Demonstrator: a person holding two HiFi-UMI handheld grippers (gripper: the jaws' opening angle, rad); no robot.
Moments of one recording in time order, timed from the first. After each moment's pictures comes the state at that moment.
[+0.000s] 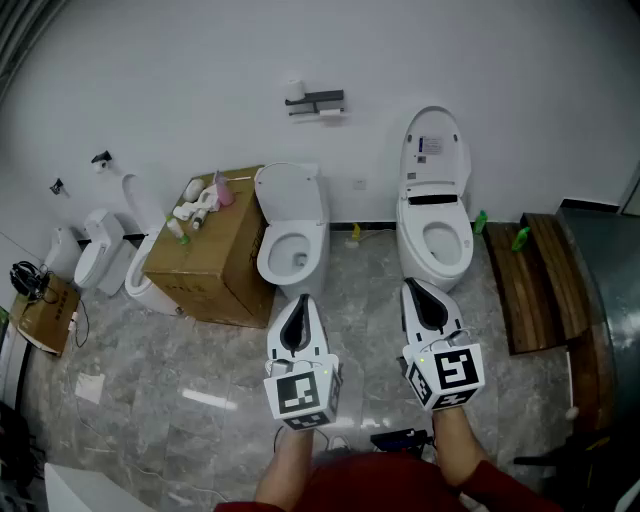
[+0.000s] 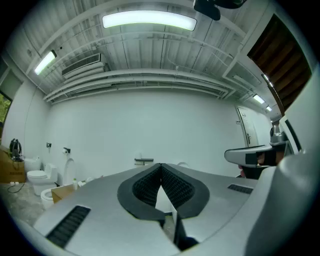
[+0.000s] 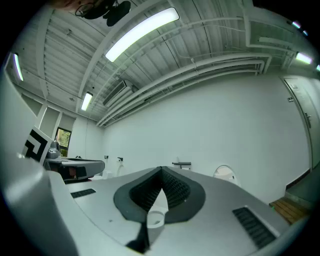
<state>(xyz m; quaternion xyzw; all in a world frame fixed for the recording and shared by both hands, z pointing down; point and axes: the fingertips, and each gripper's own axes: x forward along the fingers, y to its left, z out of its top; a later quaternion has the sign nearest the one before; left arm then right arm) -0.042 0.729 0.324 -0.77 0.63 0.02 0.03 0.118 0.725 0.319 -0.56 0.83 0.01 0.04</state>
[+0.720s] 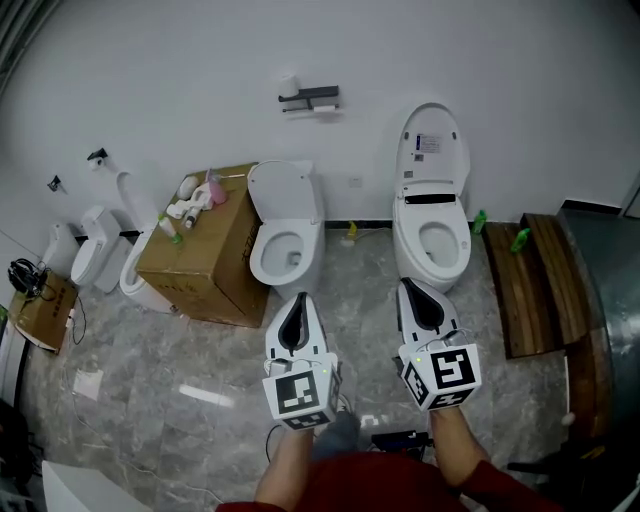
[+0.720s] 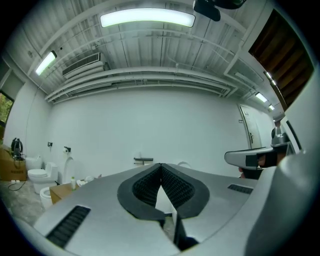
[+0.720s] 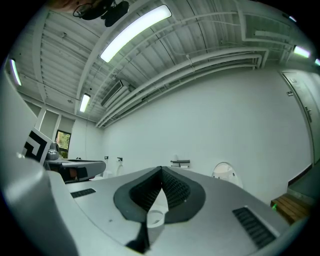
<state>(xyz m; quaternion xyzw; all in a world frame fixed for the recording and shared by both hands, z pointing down) -0.005 0.693 0.332 -0.77 0.64 0.02 0.03 0.152 0.687 0.336 -0.56 0.83 0.00 0.04</state>
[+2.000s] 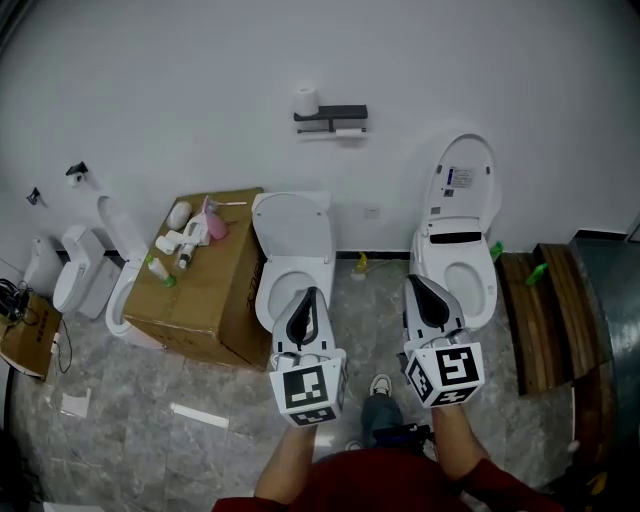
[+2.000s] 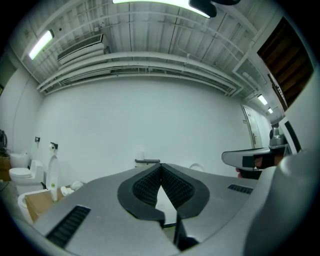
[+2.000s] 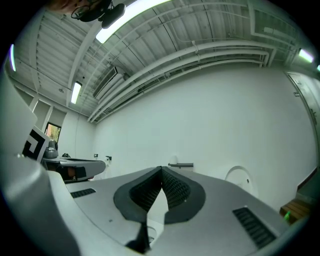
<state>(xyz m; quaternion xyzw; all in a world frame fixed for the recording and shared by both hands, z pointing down) -0.124 0.388 0.336 -0.79 0.61 0.02 0.02 0.027 0.389 0.331 -0.58 0.81 0.01 0.04</state>
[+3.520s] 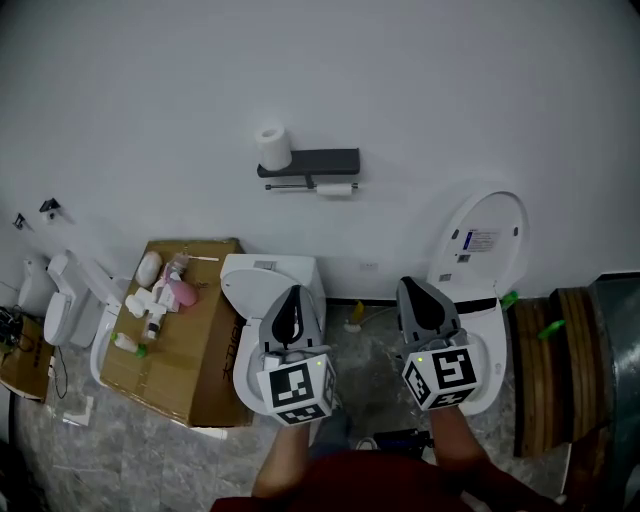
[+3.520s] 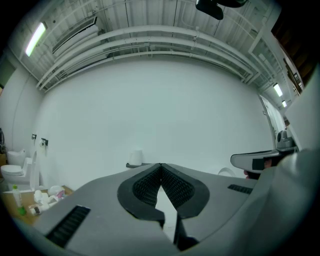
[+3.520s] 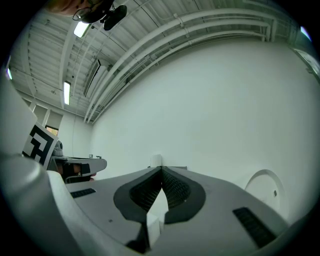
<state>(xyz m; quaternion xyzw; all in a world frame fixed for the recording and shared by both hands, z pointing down) -0.030 -0.029 0.336 -0.76 0.65 0.02 0.01 0.134 -0.027 0.340 -0.56 0.83 0.00 0.04</state>
